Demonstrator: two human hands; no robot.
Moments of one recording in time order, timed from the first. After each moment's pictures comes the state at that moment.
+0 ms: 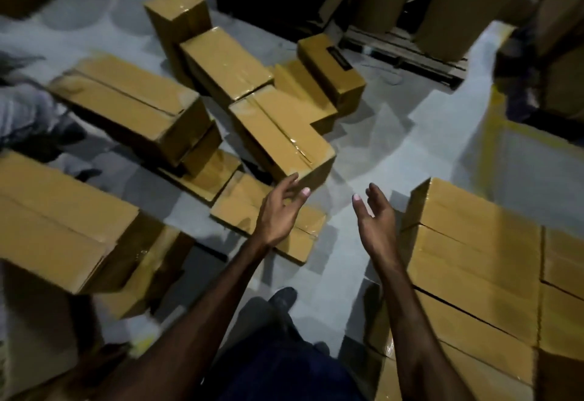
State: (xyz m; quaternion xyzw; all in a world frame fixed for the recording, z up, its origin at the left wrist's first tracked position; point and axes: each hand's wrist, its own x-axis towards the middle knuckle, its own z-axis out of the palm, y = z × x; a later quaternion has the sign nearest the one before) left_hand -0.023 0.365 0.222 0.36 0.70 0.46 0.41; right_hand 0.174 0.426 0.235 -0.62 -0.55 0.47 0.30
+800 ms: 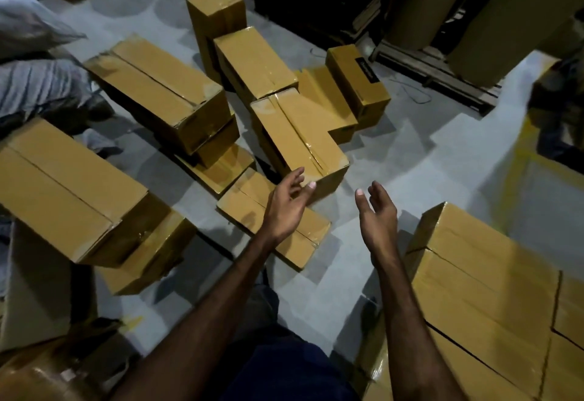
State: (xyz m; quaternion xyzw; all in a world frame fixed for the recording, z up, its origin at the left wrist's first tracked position) left_hand -0.012 0.385 0.215 0.29 0.70 0.52 0.39; right_hand 0.162 0.466 0.227 -0.60 -0.57 0.49 0.29
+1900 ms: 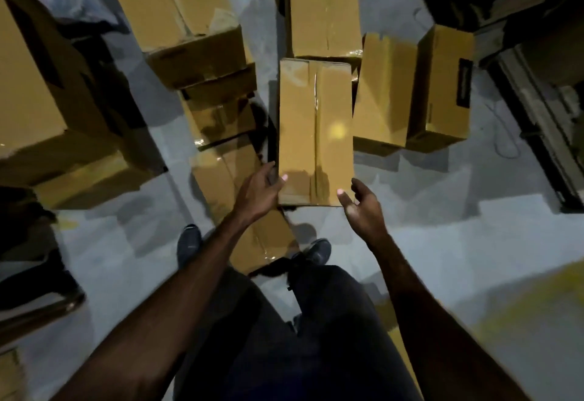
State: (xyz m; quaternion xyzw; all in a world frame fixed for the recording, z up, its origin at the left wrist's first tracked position) left_hand -0.108 0.628 0.027 0.05 0.83 0.41 0.38; right_hand 0.035 0.832 0.053 -0.44 -0.76 0.46 -0.11
